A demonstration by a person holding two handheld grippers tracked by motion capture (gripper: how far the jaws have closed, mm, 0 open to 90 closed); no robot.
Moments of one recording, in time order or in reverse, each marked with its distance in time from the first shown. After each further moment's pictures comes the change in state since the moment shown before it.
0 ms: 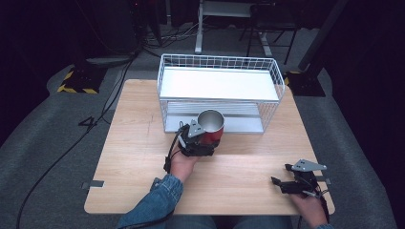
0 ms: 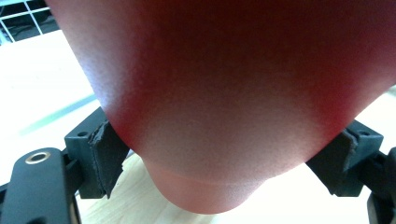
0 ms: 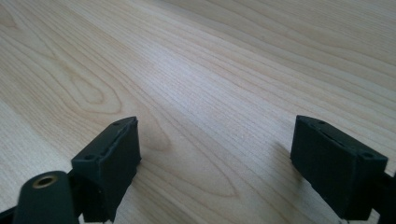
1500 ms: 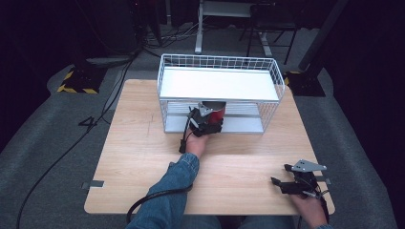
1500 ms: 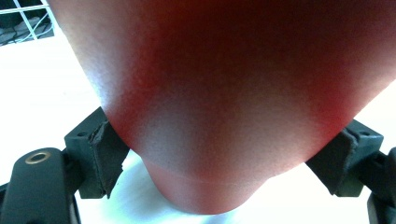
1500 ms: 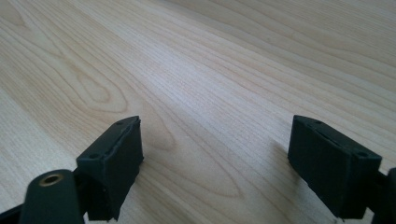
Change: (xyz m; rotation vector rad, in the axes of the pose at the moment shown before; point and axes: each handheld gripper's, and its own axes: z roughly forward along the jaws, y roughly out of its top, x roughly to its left) left arm 0.045 0.016 0.091 -0.021 0.166 -0.112; right arm 0.001 0.000 0.000 -0.004 0.013 -0.012
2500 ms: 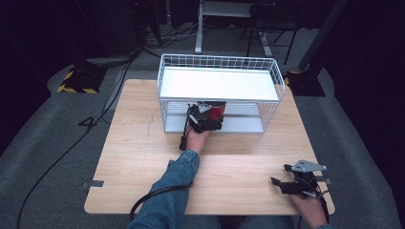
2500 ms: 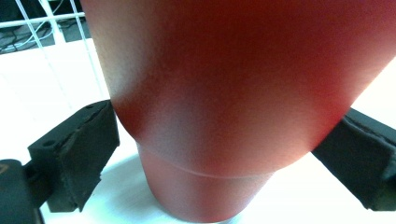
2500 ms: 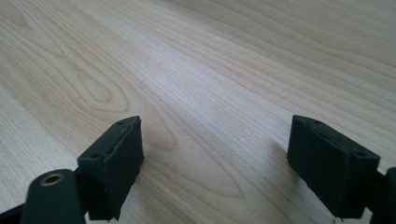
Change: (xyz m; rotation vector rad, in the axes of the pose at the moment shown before) left arm 0.010 0.005 0.008 -0.021 -0.005 0.004; right arm 0.000 0.000 0.000 0.000 0.002 -0.003
